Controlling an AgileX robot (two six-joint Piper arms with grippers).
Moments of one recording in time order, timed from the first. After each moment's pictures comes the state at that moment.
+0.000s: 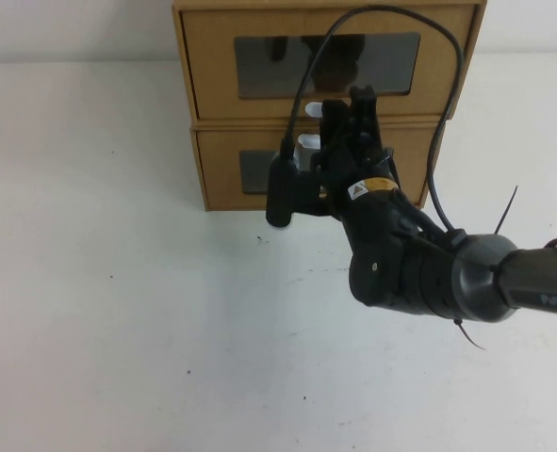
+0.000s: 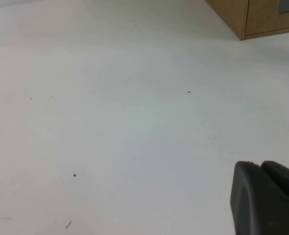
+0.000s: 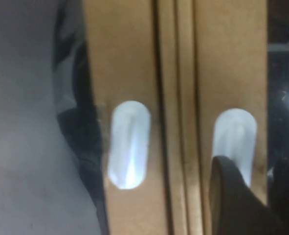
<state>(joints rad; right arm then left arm) 0.75 2.00 -1.21 0.73 -0.85 -1.97 -0.16 -0.01 0.02 -0.02 0.36 0.08</state>
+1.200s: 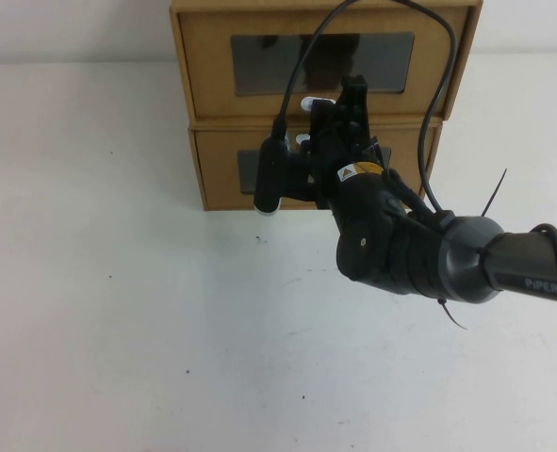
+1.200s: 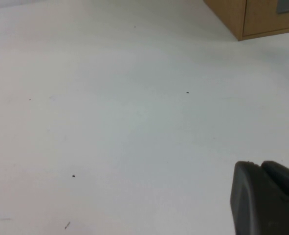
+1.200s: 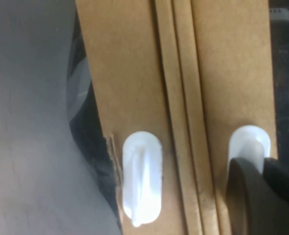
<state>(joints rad) 0.73 2.04 -1.32 0.80 -0.75 -1.98 -0.16 -0.01 0.02 -0.02 0.36 0.08</state>
